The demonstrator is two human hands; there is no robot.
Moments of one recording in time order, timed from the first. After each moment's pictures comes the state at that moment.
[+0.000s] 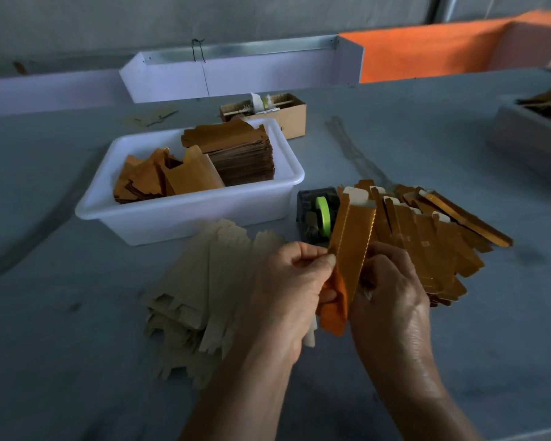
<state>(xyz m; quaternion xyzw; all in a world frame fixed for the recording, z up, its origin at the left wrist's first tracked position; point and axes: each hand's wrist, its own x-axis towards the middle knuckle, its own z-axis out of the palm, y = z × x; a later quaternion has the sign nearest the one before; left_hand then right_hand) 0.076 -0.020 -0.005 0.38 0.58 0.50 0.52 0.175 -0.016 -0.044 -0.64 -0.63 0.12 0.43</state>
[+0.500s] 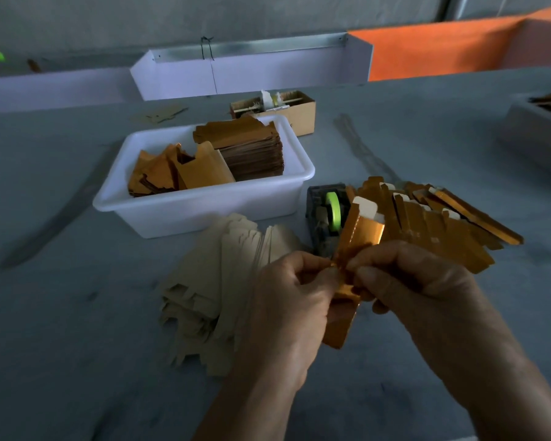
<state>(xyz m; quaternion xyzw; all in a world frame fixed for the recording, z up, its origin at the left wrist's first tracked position) 0.066 -0.049 -0.003 0.41 0.57 0.50 0.50 0.202 -0.036 0.004 -0.45 -0.66 0.42 0.43</state>
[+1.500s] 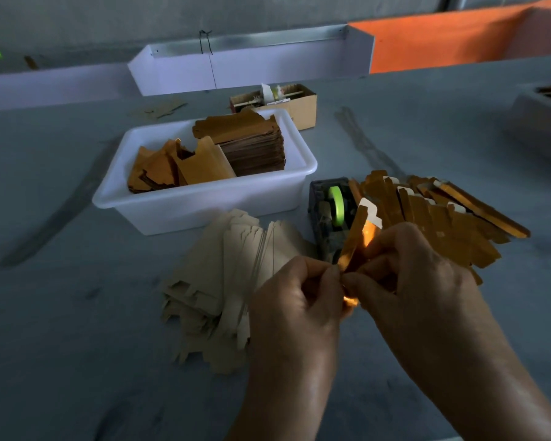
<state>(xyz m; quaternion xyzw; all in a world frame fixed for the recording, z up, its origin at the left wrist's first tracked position) 0.073 -0.064 -0.014 0.47 0.58 0.56 0.36 0.181 -0.041 0.012 -0.60 -0.71 0.20 0.32</state>
